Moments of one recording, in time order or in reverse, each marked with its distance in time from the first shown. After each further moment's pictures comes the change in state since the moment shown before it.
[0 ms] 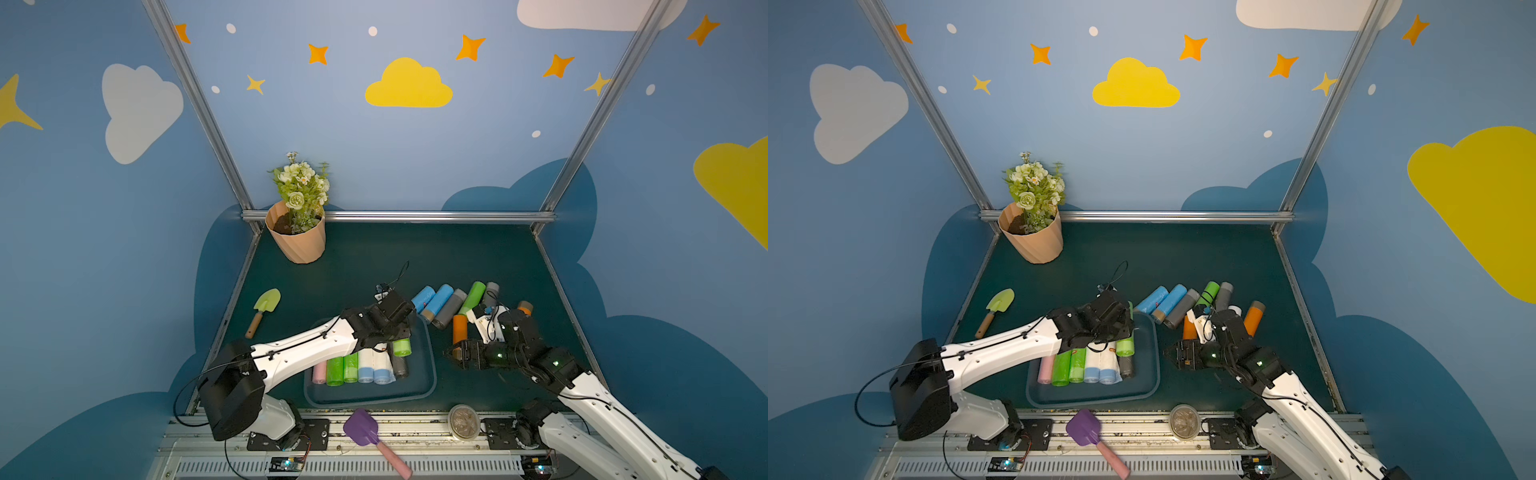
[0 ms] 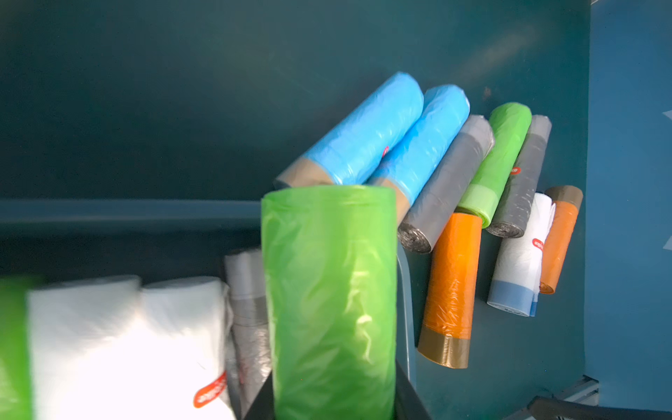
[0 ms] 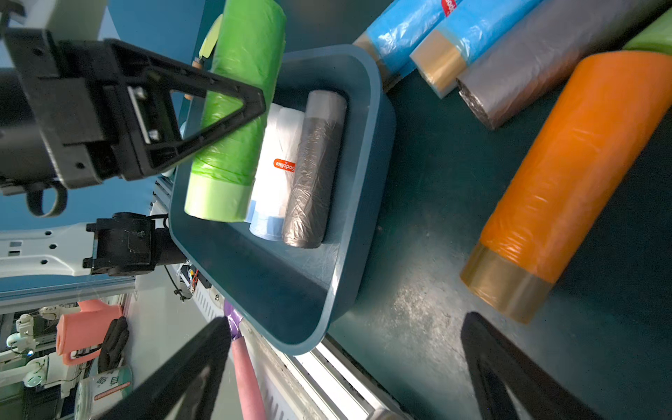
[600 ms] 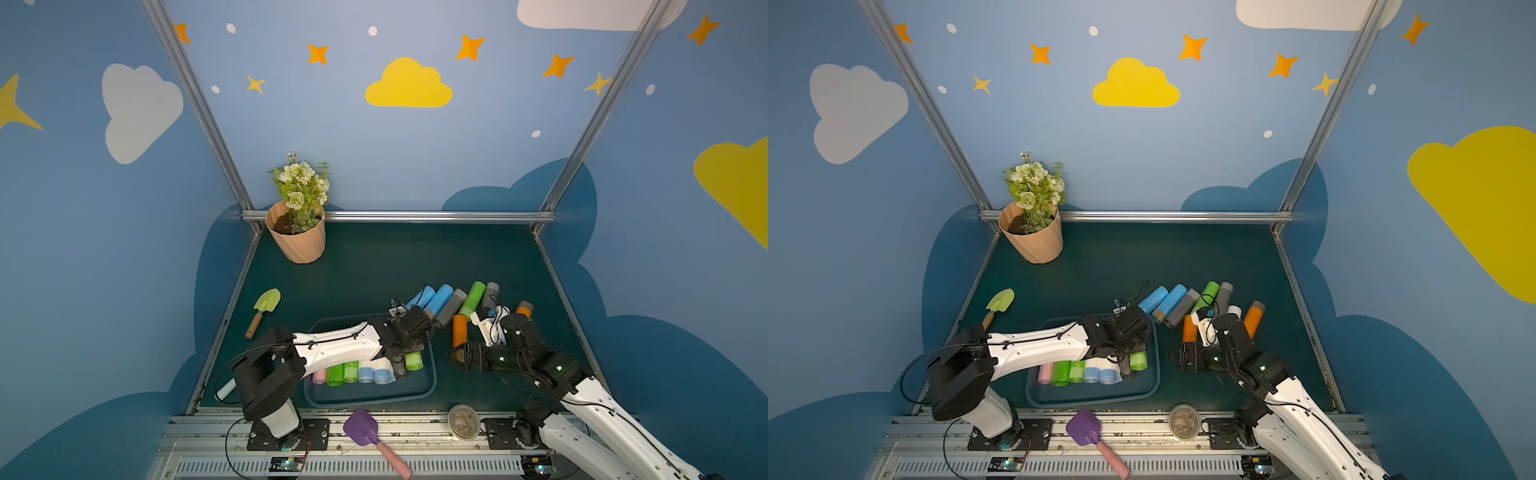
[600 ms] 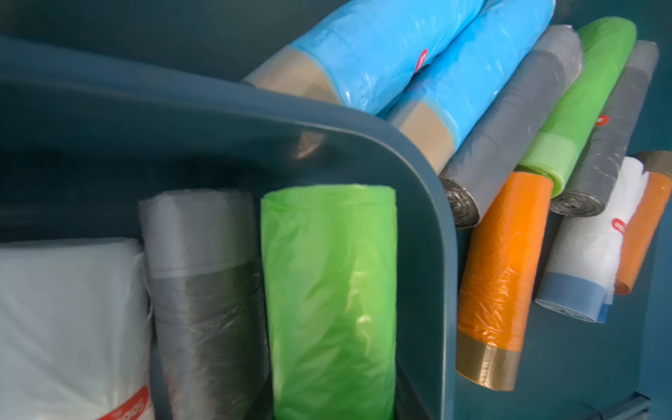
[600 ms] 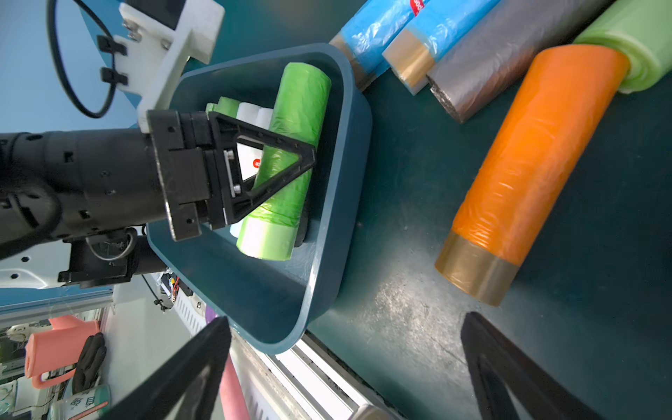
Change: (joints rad) left arm -0.083 0.176 0.019 0.056 -0.023 -0.096; right arm 0.002 -0.039 -0.021 -0.023 0.061 0.004
